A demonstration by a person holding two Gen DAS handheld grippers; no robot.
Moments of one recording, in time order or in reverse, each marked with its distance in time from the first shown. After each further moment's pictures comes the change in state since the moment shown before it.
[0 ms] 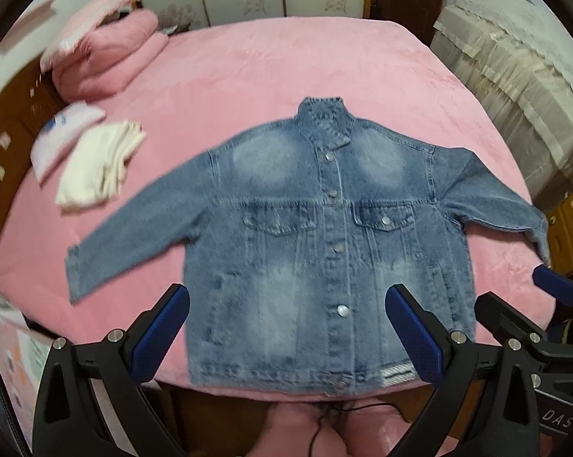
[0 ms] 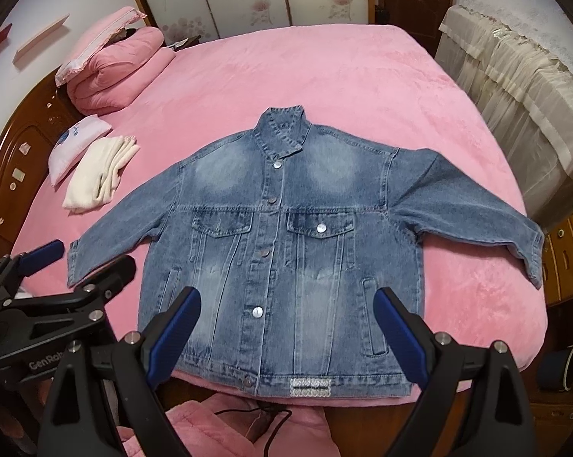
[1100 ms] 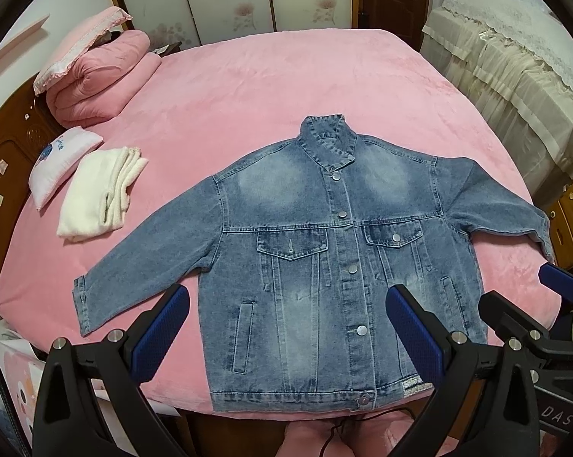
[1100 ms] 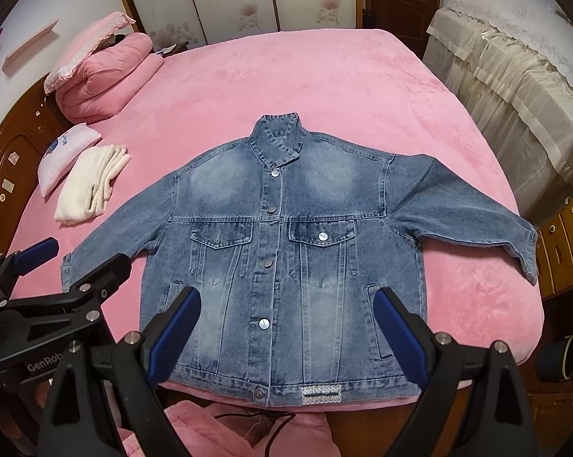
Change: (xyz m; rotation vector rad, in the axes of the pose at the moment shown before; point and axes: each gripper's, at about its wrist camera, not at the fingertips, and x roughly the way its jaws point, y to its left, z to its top) left arm -0.004 0.018 0.030 0.083 -0.059 0.009; right arm 0.001 0.022 0.015 0.036 -0.035 -0.068
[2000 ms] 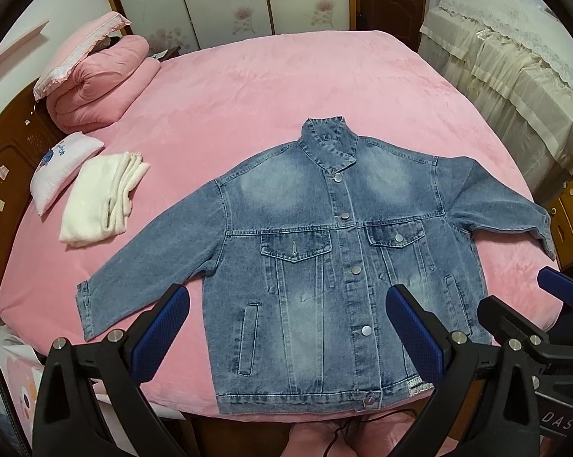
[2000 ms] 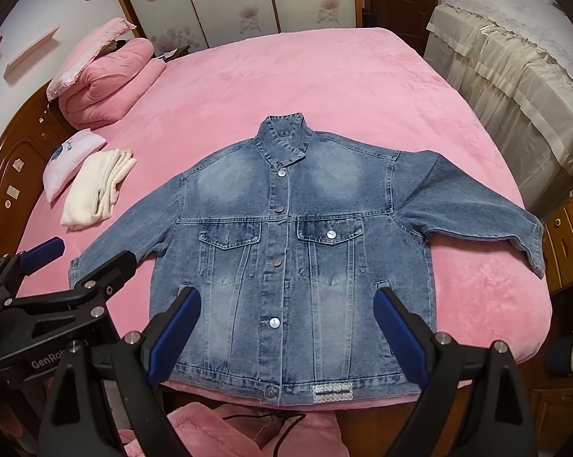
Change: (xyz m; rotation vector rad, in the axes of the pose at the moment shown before) left arm -0.002 0.002 0.000 0.014 -0.011 0.011; right arm -0.001 0.005 -0.004 0.027 0.000 0.022
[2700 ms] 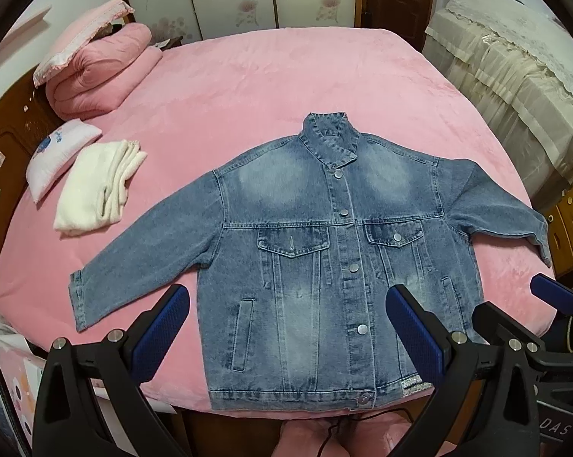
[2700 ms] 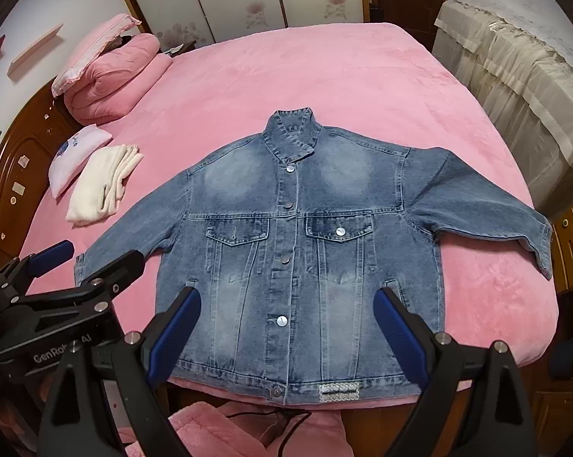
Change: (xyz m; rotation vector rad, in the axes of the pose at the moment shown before) left arm 0.008 0.004 -0.002 -0.032 0.015 -0.015; right arm 0.005 0.002 0.002 -0.003 0.019 0.035
